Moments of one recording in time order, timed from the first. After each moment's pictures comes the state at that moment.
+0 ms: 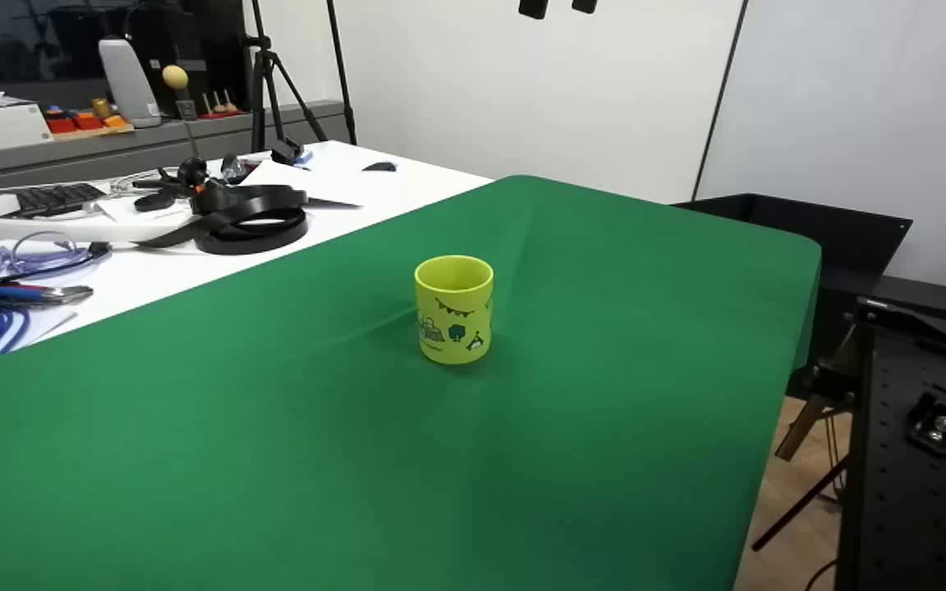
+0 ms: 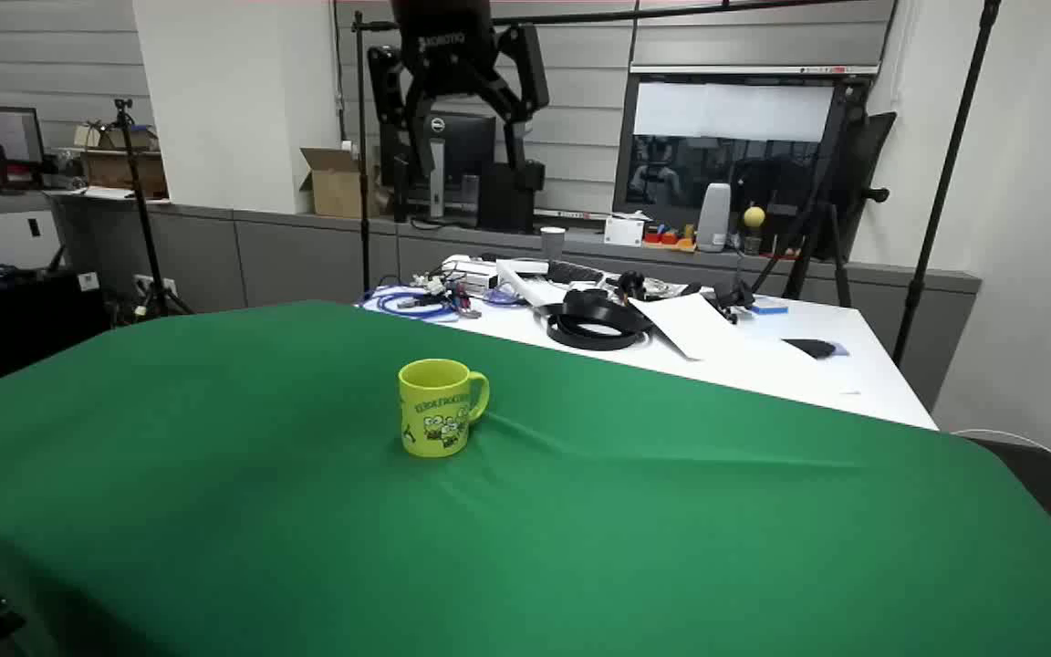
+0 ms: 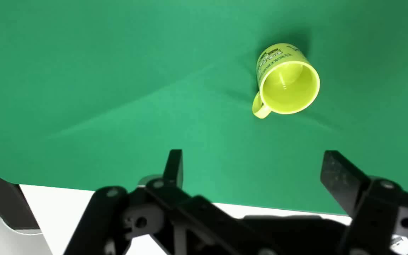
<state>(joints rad) -0.06 -0.33 -0.06 -2.51 -0.10 2.45 -0.10</state>
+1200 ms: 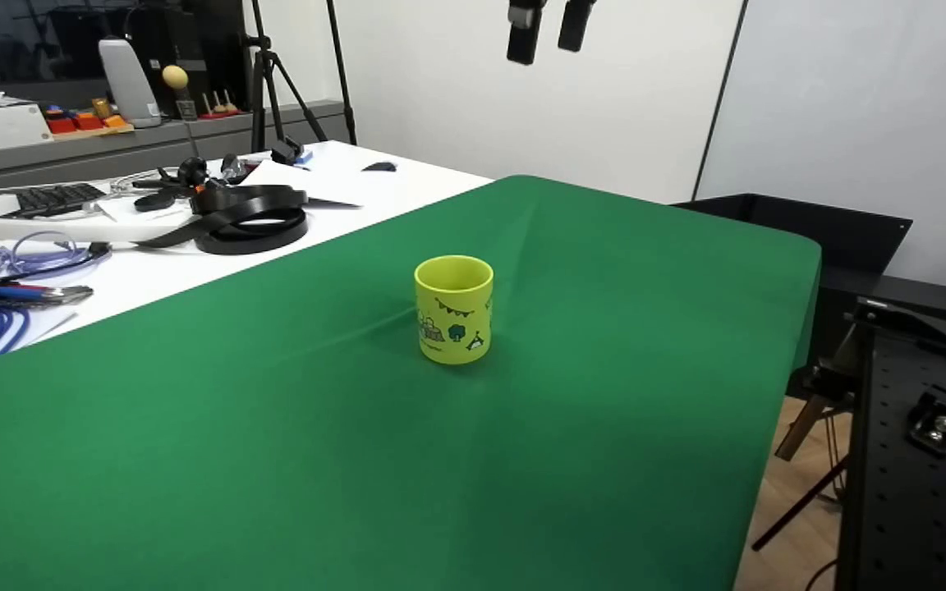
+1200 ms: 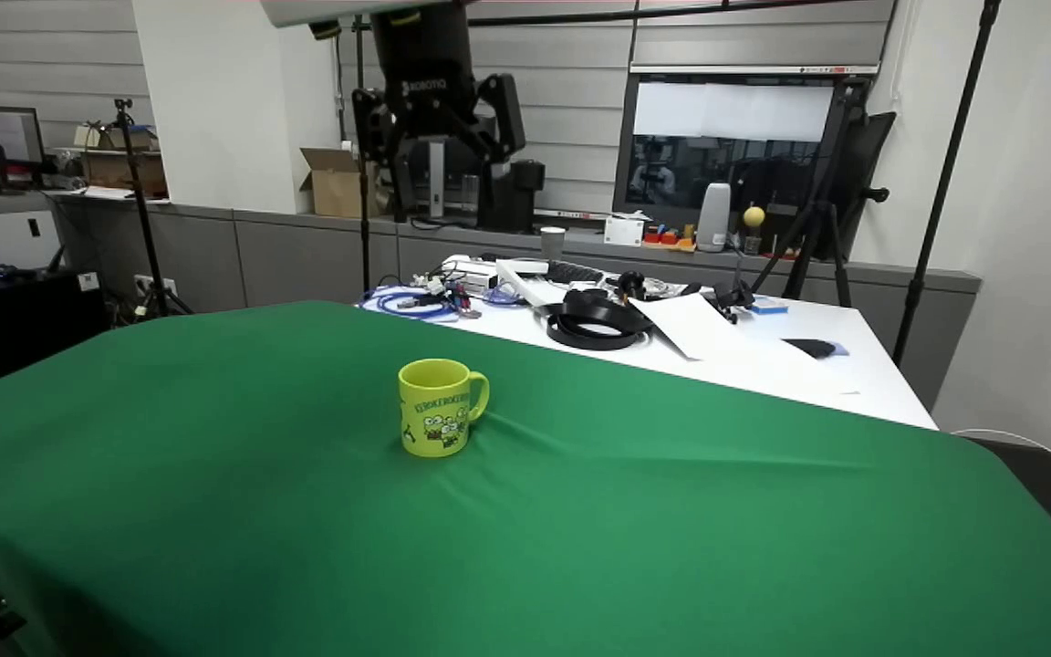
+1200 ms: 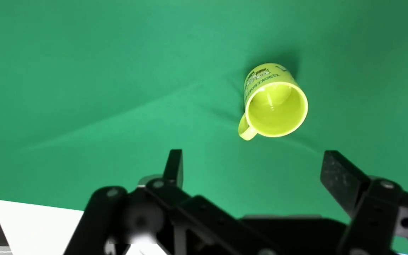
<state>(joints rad) -0.04 -0.26 -0.03 -2.51 -0.10 2.46 -0.10</state>
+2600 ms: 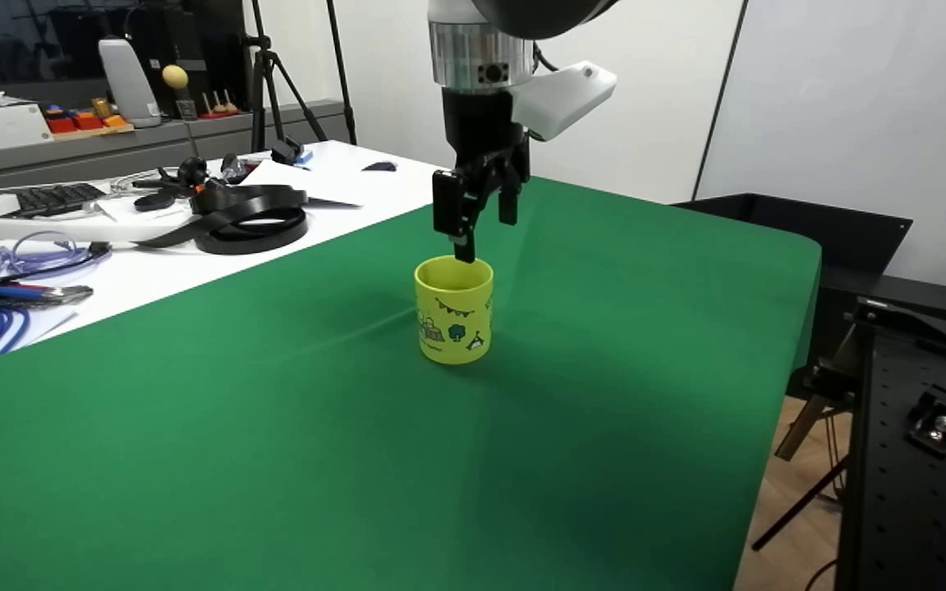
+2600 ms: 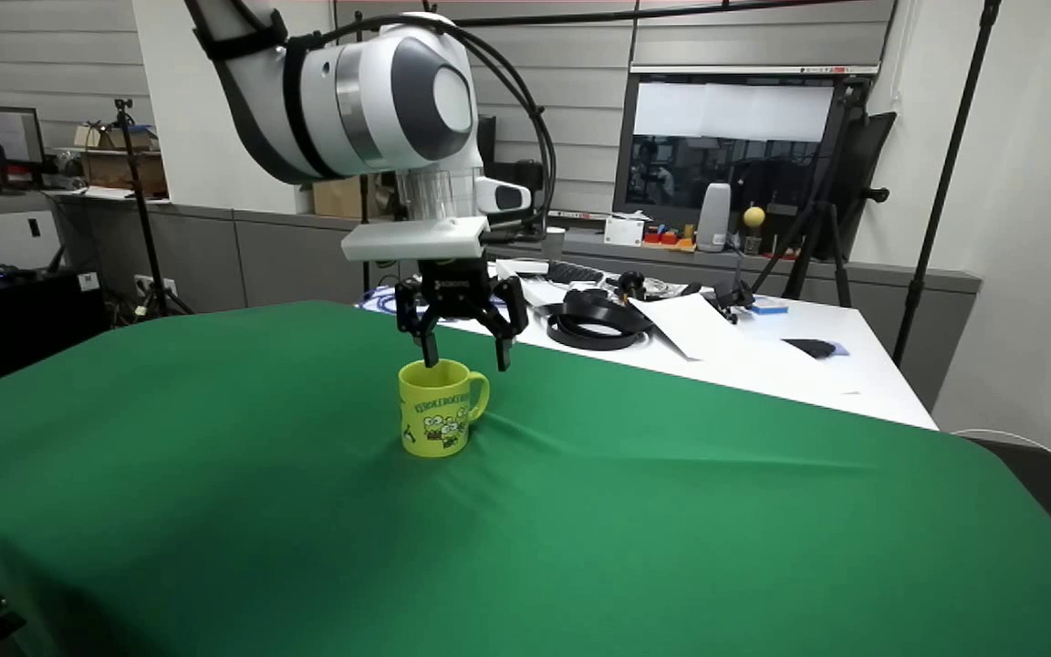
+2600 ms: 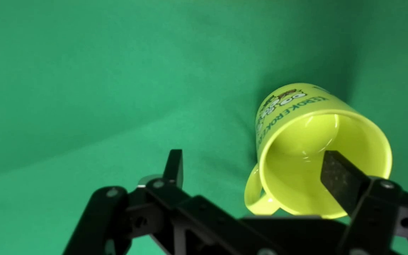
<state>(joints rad) 0.01 0.31 -0.05 -2.31 -0.26 2.67 0.08</state>
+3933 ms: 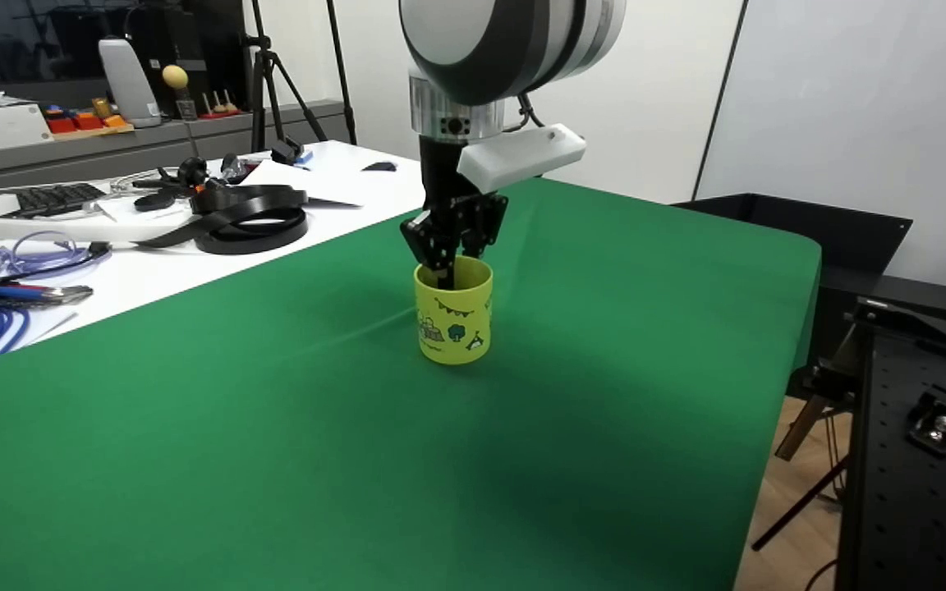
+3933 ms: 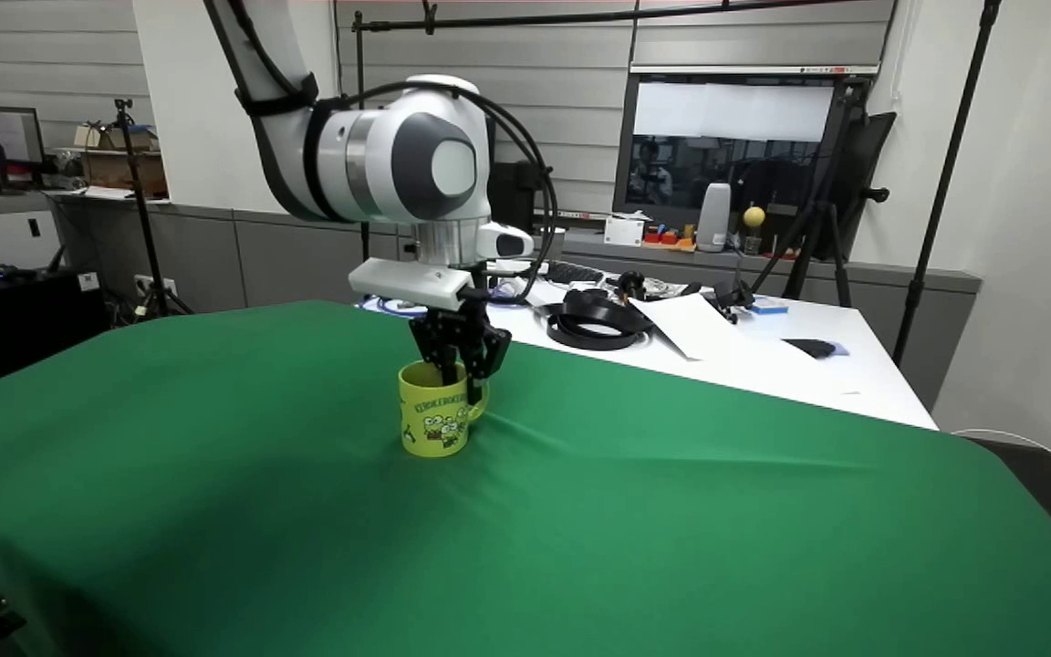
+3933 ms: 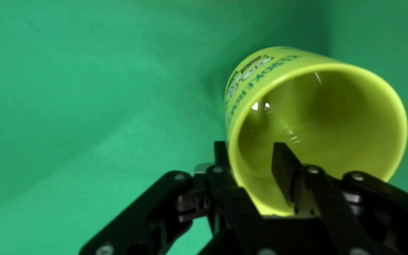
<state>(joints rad) 0.04 0.47 -0.05 -2.21 -0.05 2.75 0.14</state>
